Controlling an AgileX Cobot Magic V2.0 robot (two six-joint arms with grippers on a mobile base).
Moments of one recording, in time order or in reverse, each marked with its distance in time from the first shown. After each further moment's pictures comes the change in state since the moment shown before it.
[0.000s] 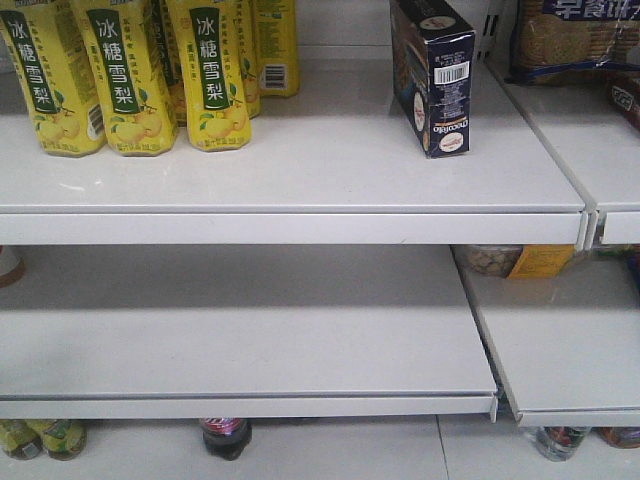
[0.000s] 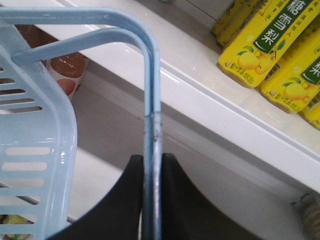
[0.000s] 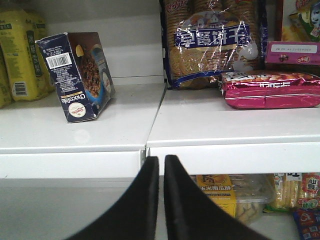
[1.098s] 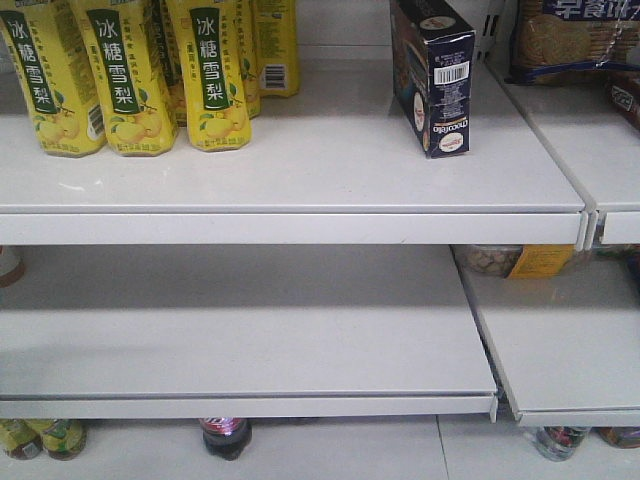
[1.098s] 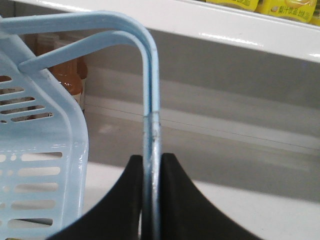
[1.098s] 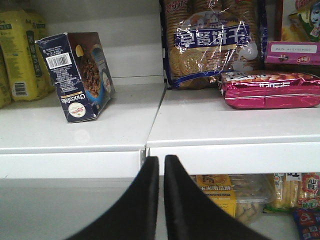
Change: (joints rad) left arm 0.000 -0.310 0.472 0.016 -0.340 0.284; right arm 0.000 0.000 0.000 0.000 0.001 0.000
